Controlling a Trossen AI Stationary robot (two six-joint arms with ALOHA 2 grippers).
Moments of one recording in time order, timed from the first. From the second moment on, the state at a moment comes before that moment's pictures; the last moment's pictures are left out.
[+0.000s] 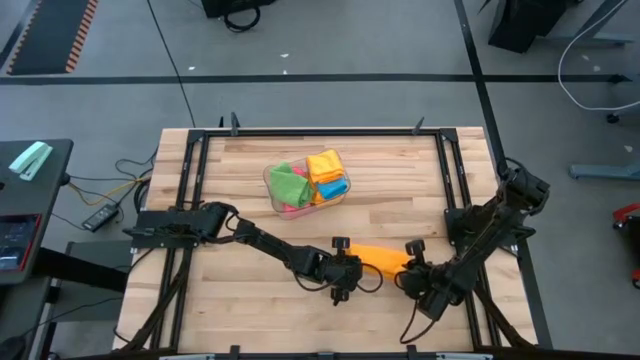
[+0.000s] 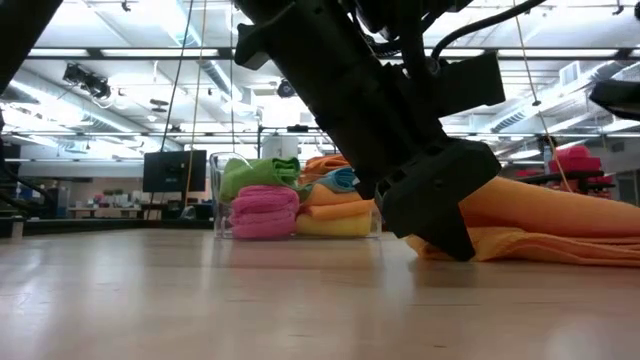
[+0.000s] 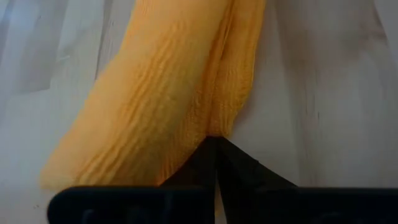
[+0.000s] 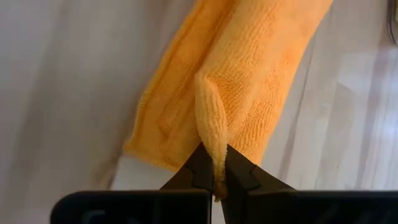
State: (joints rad) left arm -0.32 2.33 1.64 -0.25 -0.43 -0.08; right arm 0.91 1.62 0.80 -0.79 0.54 0.60
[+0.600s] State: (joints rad) left arm -0.33 2.33 1.64 -0.24 -0.43 -0.12; right arm 0.91 1.62 0.89 -0.74 0.44 0.65
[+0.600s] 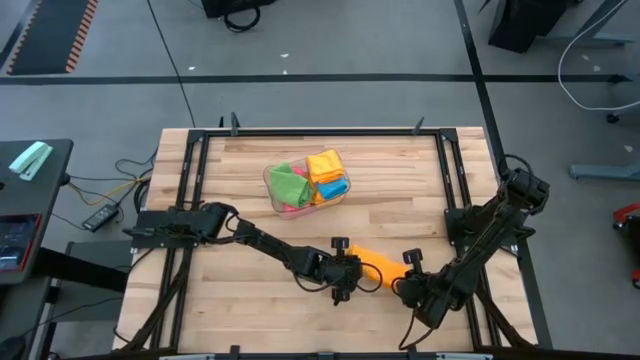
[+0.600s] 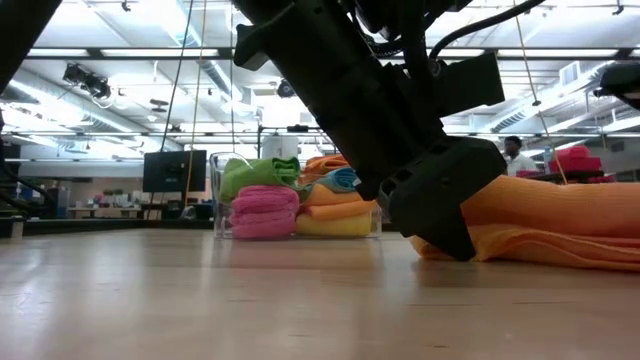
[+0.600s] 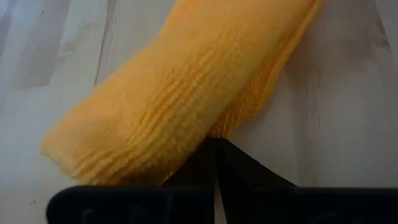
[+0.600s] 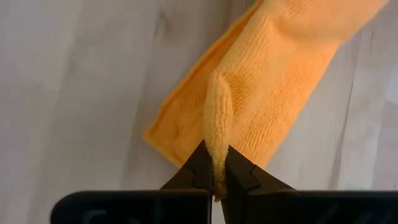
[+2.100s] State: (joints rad) left arm -0.30 2.29 1.64 -0.07 -0.43 -0.13; right arm 0.88 1.62 0.70 -0.36 0.42 0.64
